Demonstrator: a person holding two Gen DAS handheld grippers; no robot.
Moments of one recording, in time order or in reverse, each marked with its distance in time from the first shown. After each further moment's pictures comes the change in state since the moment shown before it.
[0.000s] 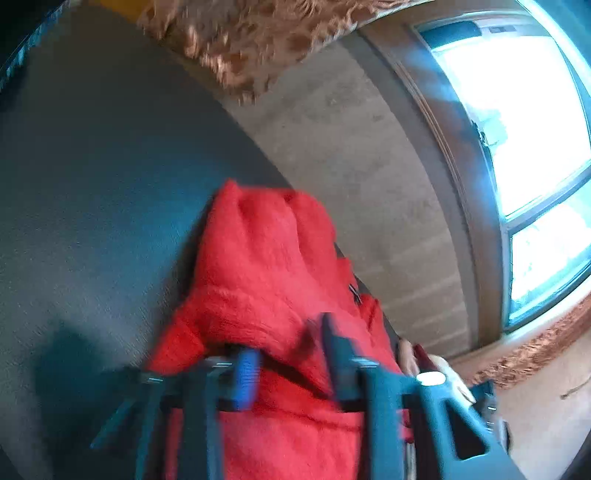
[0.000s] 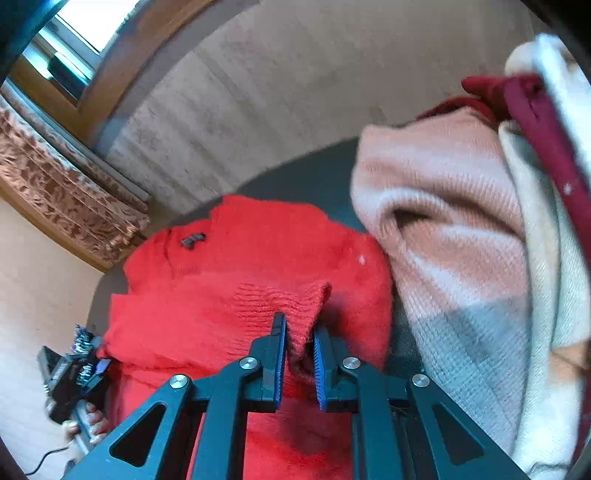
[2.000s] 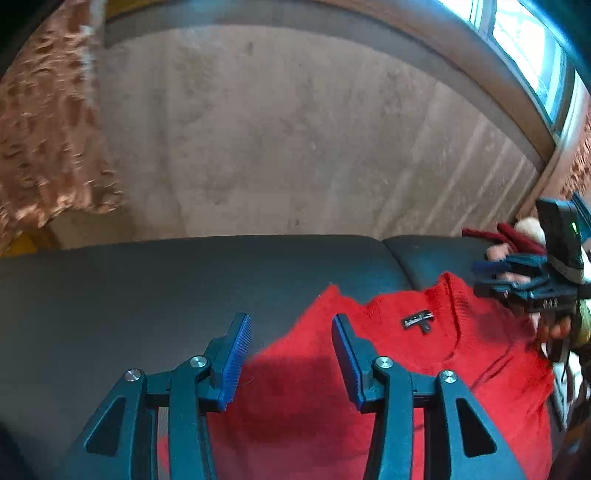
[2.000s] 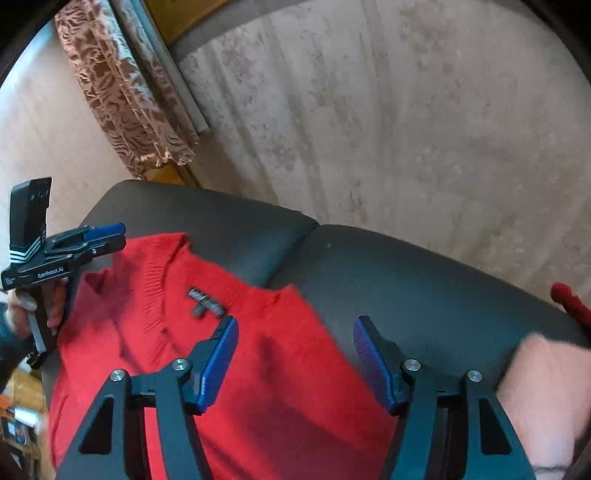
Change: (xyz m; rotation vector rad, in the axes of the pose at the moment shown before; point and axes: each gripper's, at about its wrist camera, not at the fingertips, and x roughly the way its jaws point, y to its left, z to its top) left arm 0.138 -0.093 0.101 0.766 0.292 0.226; right arm 0.123 0.098 0.091 -0.541 0.150 0.038
